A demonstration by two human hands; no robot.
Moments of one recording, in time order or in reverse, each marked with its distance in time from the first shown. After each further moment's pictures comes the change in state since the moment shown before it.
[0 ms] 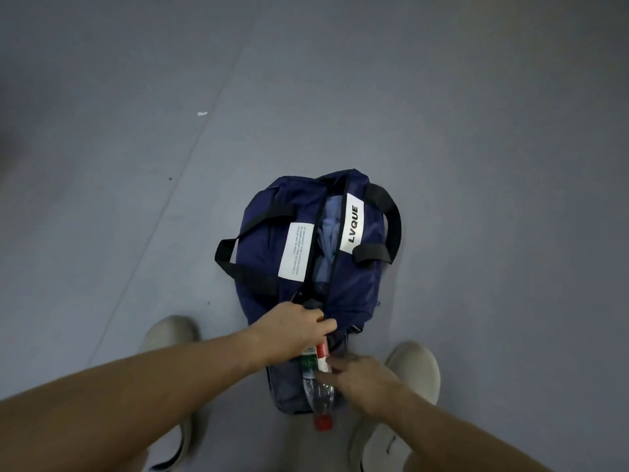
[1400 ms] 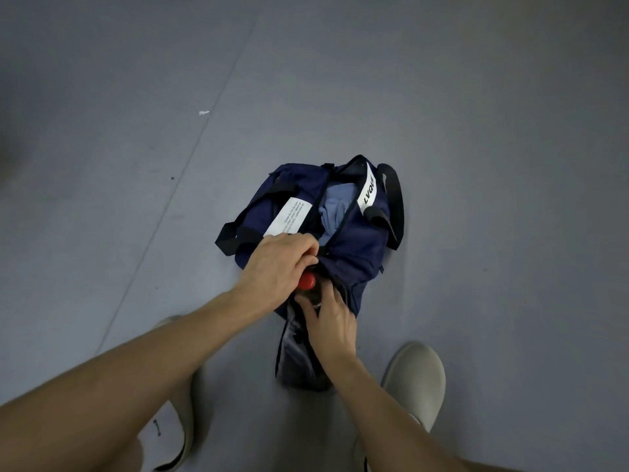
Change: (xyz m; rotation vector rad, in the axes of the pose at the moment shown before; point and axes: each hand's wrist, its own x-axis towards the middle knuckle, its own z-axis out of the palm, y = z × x) left_hand 0.009 -0.042 -0.075 -0.454 0.444 -0.556; right_hand 0.076 -0.031 -0.061 0.824 0.842 0.639
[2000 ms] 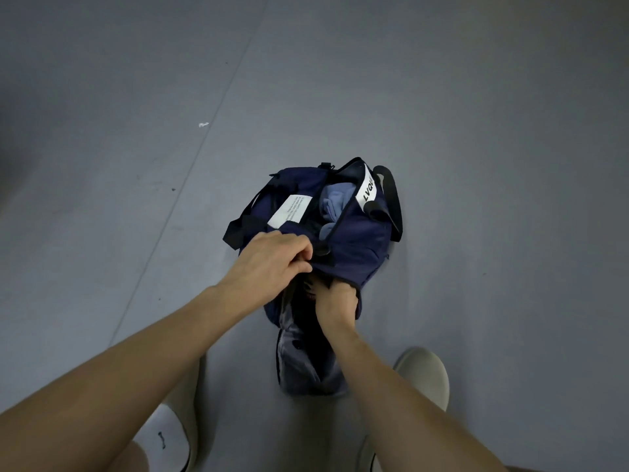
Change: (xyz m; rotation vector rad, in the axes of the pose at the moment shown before) left_hand 0.010 -0.011 -0.030 0.089 -0.106 0.095; right_hand 0.046 -0.023 -0.016 0.203 -0.108 0.275
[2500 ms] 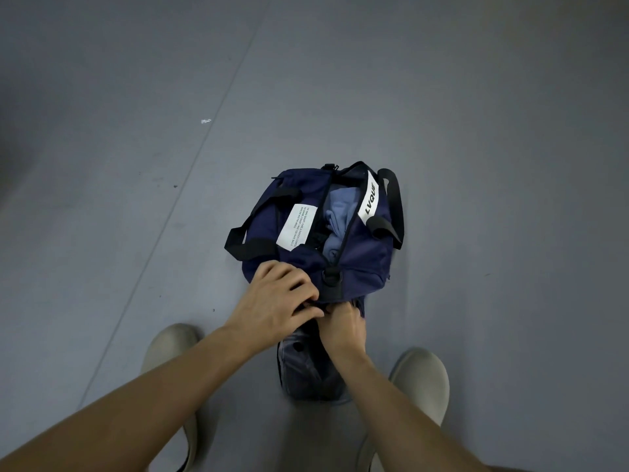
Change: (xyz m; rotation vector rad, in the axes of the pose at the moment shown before) left_hand -0.046 -0.002 0.055 0.120 0.169 0.194; right_hand -0.019 0.037 0.006 -0.240 -0.020 0.050
